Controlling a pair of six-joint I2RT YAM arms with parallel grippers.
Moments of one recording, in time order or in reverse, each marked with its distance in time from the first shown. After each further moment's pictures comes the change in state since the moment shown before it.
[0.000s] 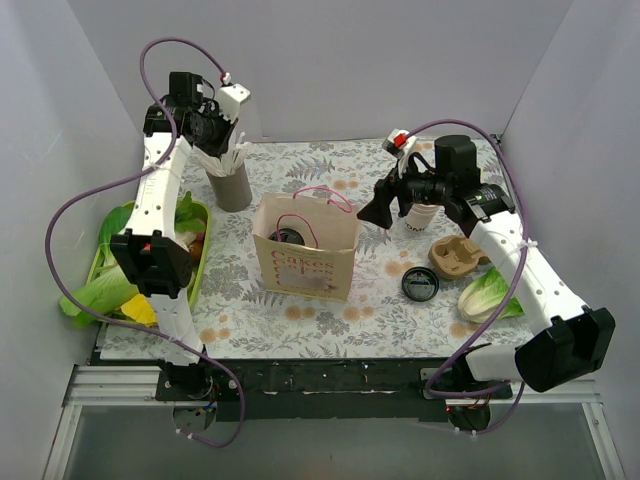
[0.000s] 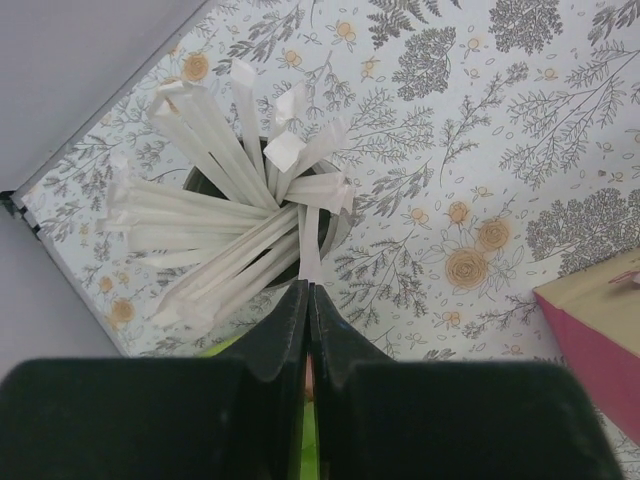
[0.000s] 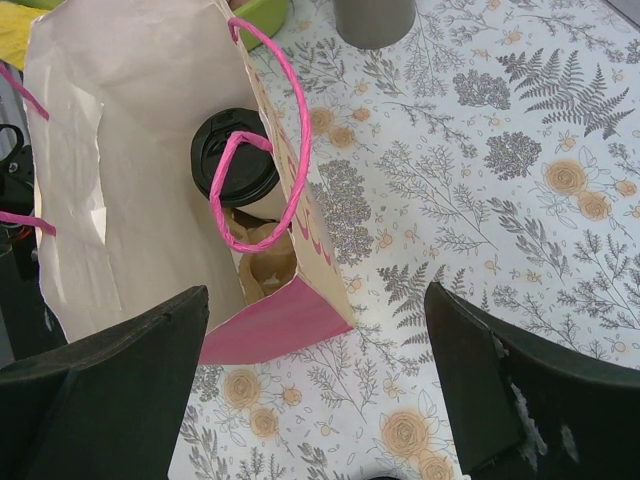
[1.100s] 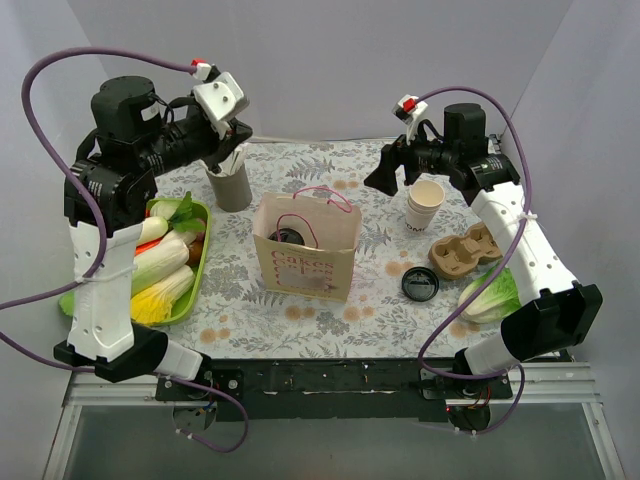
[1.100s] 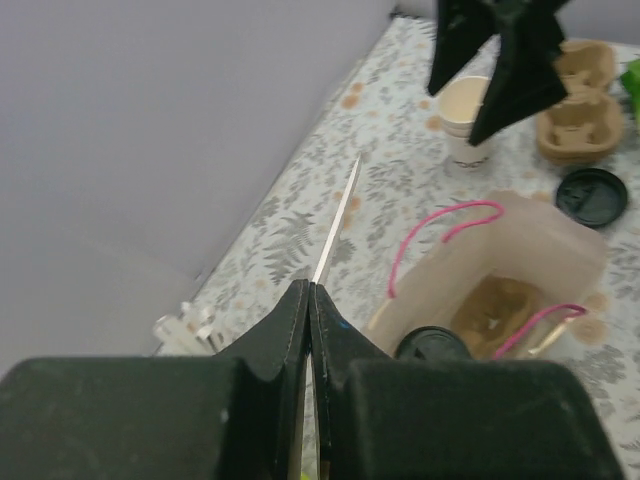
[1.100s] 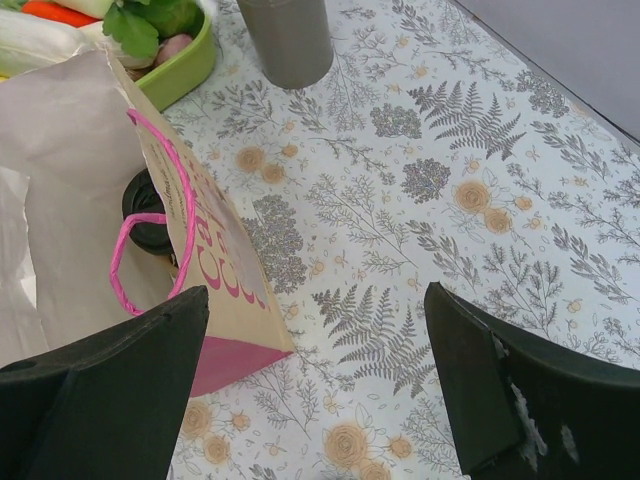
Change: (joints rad) left arm -0.247 -0.529 0.051 0.021 0.174 -0.050; right arm -0.073 0.166 0.257 -0.070 0.027 -0.007
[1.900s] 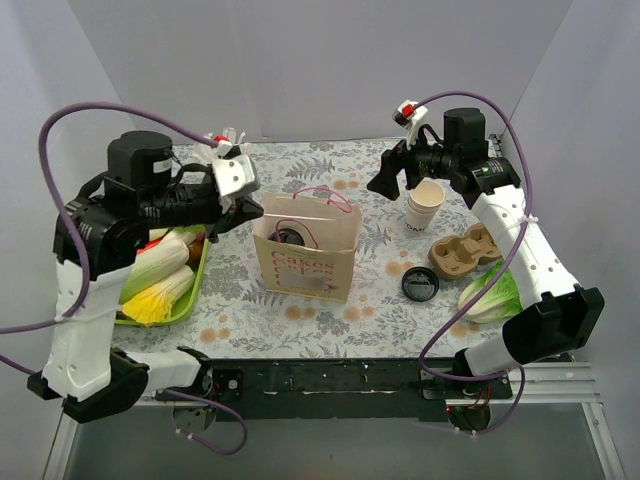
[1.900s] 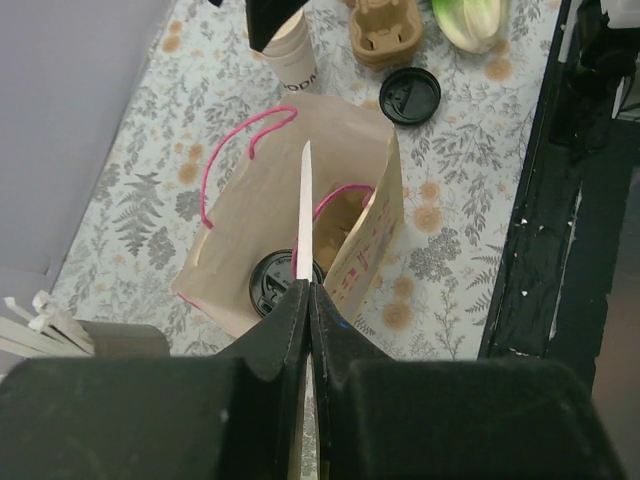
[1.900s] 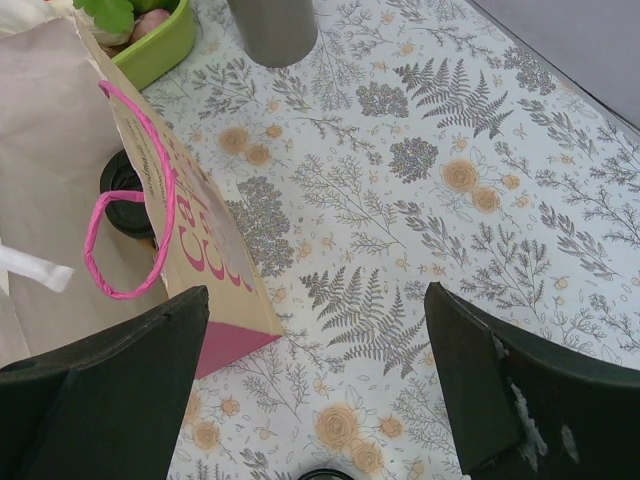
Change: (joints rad) left arm -0.142 -0.217 -0.243 -0.235 0.162 0.074; right arm -0.005 -0.021 -0.029 -0.027 0.045 -0.036
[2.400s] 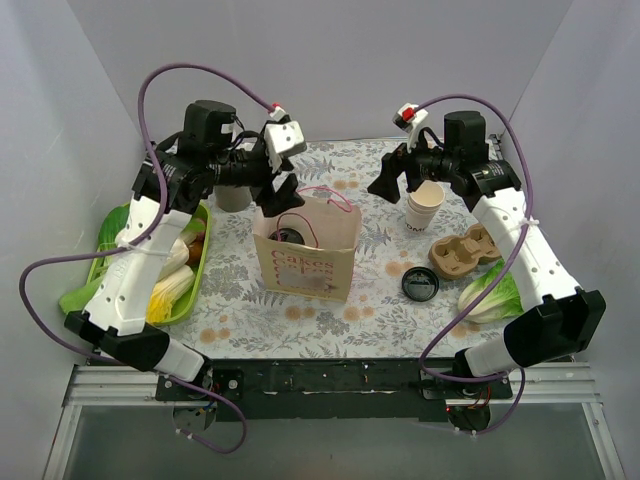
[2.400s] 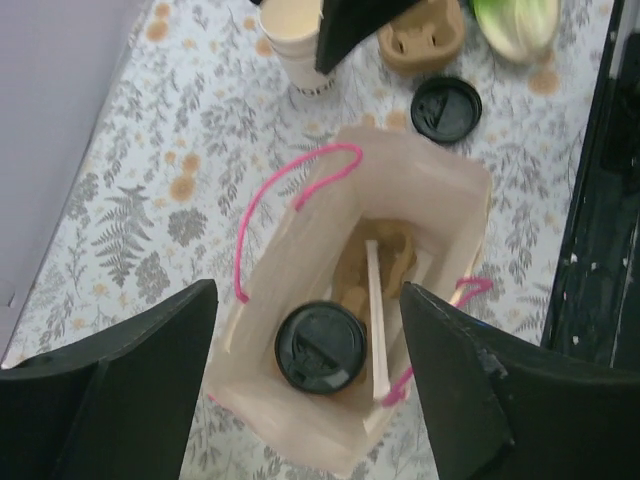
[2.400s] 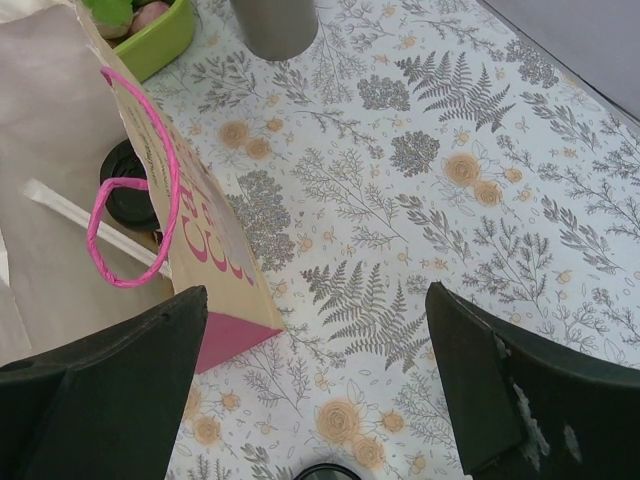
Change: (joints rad) left arm -0.018 0.233 -0.085 0.183 0.007 -0.002; right arm 0.000 -0.013 -0.022 0.002 -0.002 -0.008
